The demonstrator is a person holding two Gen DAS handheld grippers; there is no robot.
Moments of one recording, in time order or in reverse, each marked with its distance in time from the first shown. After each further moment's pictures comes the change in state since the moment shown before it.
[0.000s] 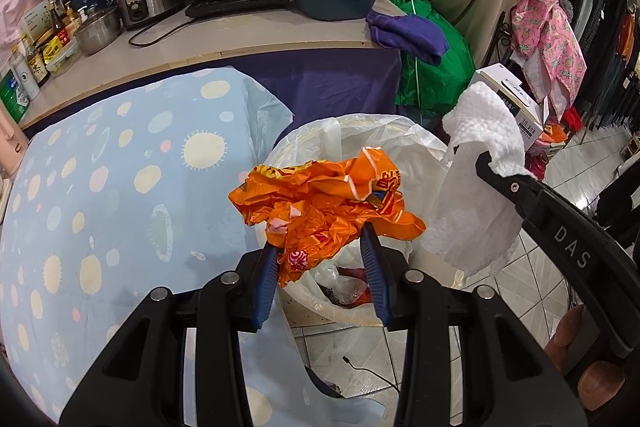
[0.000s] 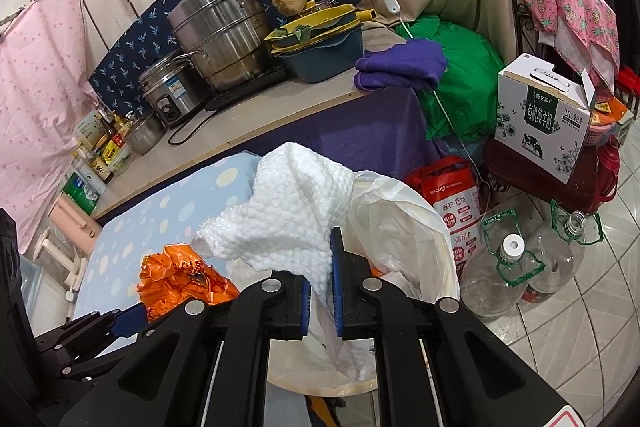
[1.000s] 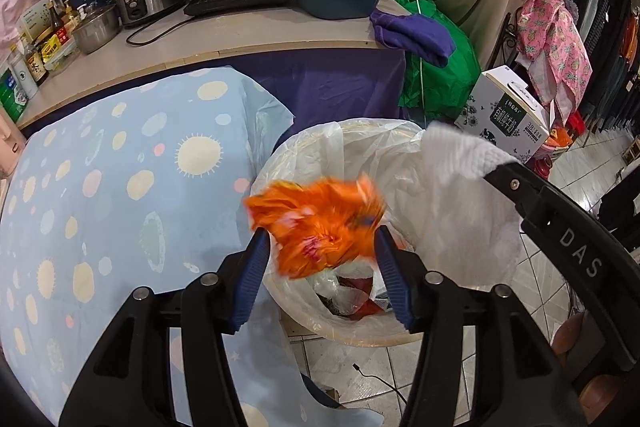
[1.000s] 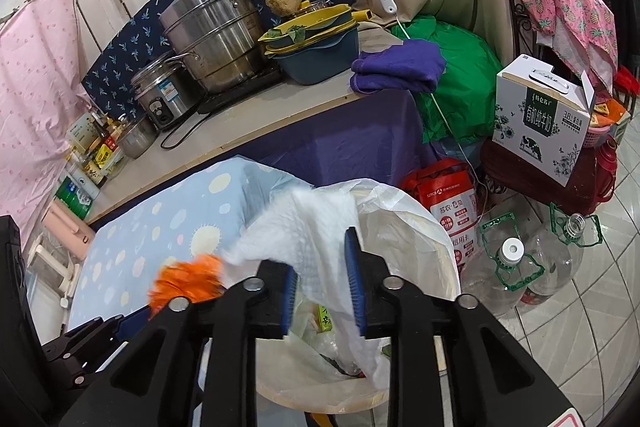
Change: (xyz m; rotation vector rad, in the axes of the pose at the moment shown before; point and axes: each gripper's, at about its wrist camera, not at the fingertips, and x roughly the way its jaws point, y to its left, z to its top) left arm 0.017 0.000 0.011 -0.007 0.000 0.007; right arm 0.012 -0.002 0.009 0.008 -0.009 -0.019
